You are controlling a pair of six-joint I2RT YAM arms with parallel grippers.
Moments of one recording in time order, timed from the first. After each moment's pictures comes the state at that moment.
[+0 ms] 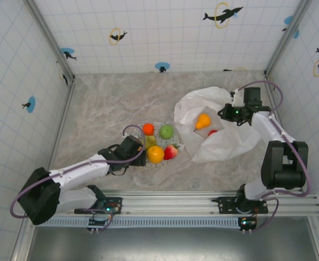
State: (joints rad) left arm -0.78 1.17 0.52 -0.41 -0.16 -0.58; right arm 0.00 1.52 1.03 -0.45 -0.53 0.21
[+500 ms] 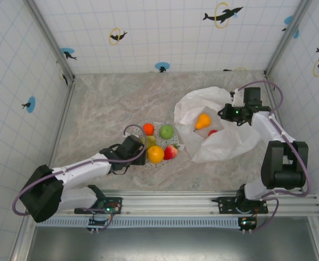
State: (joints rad) left arm -0.78 1.20 0.52 -0.37 -0.18 -0.57; right arm 0.00 1.52 1.03 -0.45 -0.53 0.21
